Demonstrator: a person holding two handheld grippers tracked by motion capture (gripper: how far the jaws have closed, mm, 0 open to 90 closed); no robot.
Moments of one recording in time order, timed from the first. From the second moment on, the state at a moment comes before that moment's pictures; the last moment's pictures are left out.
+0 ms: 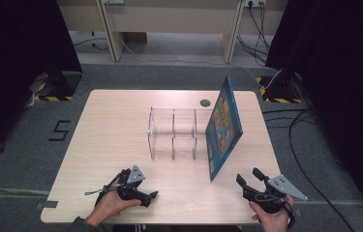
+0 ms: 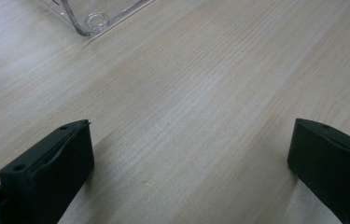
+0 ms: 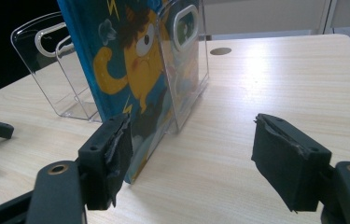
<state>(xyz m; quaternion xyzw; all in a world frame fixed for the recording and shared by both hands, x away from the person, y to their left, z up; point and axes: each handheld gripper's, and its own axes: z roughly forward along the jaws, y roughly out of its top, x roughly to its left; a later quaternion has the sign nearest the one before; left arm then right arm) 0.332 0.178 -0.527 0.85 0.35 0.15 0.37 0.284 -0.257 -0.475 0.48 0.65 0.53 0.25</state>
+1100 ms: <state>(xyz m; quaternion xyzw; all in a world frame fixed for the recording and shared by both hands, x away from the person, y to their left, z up) 0.331 0.179 -0.527 0.85 0.34 0.14 0.37 0.271 -0.270 -0.489 0.46 0.71 0.47 0.23</state>
